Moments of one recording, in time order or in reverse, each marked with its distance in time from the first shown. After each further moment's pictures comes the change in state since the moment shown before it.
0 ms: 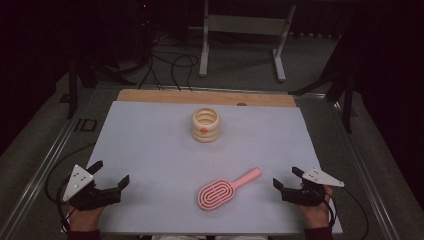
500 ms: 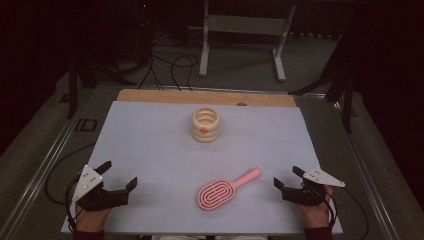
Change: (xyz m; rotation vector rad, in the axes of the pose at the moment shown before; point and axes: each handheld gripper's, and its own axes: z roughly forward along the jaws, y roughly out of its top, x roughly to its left) left arm -0.019 0.005 0.006 0.015 -0.046 0.035; right arm -0.002 0.000 0.000 -0.011 -0.008 0.010
